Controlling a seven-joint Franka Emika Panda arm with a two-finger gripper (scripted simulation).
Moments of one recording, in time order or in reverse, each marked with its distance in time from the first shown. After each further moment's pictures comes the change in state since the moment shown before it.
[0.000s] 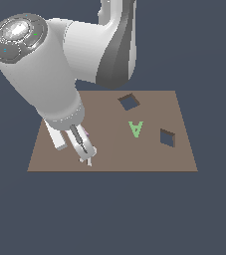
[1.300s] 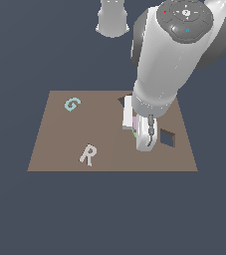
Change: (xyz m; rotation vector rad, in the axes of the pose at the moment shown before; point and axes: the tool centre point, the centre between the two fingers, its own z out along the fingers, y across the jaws) arm -0.185 -0.077 -0.005 0.001 -0.001 0.640
